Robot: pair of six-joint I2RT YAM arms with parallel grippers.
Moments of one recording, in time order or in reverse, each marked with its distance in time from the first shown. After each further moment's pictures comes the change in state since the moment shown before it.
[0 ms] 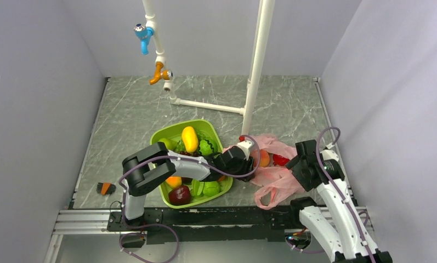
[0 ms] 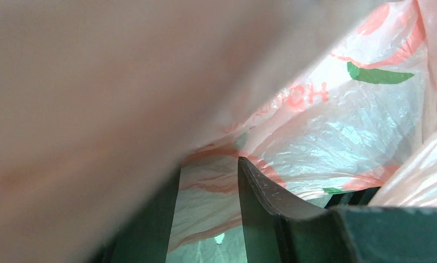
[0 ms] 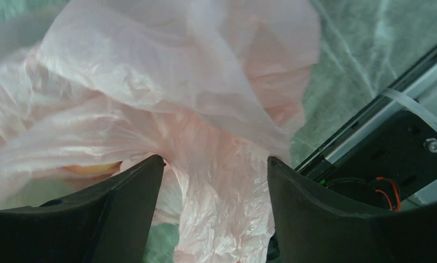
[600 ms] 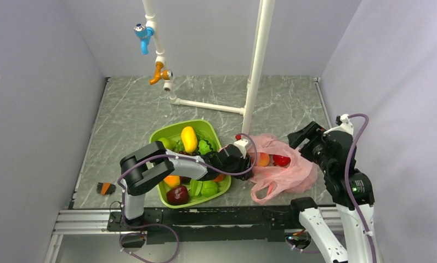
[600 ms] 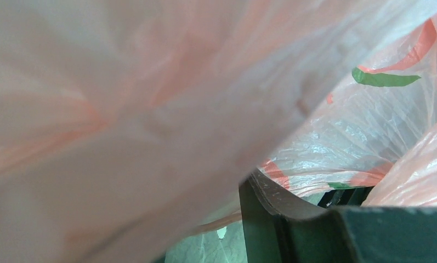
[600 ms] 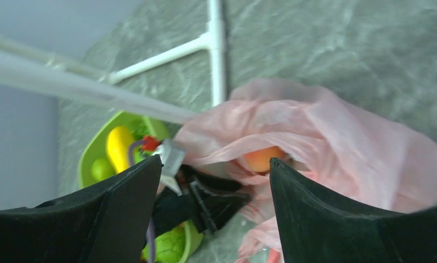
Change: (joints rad) left arm 0.031 -0.019 -0.055 0.071 0.057 -0.036; right arm -0.032 -0.122 0.349 0.200 -0.204 -0.380
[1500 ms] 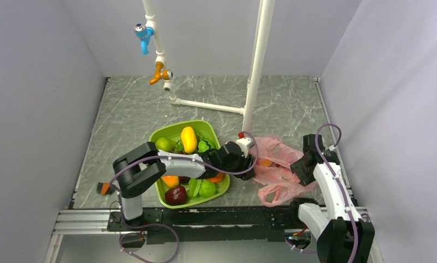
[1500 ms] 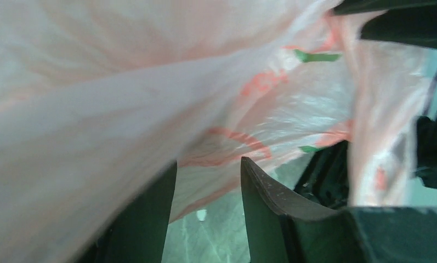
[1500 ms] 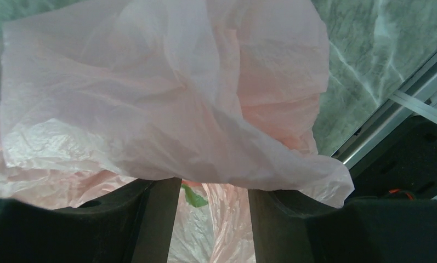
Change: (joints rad) left arm -0.002 -0.051 0.010 -0.042 0.040 0.036; right arm -0.243 0.319 -0.415 -0.054 0.132 0.310
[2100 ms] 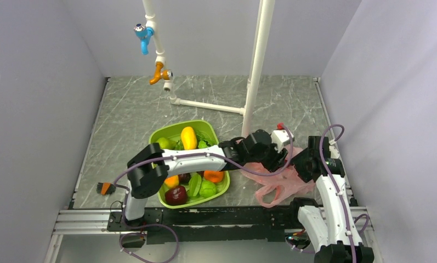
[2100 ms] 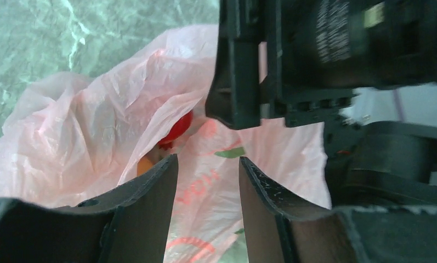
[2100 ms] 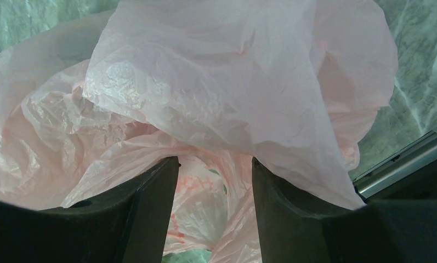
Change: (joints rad) left arm -0.103 0.064 0.513 -0.261 -0.002 0.360; right arm -0.004 -0.156 0.006 0.055 -0.123 -0.121
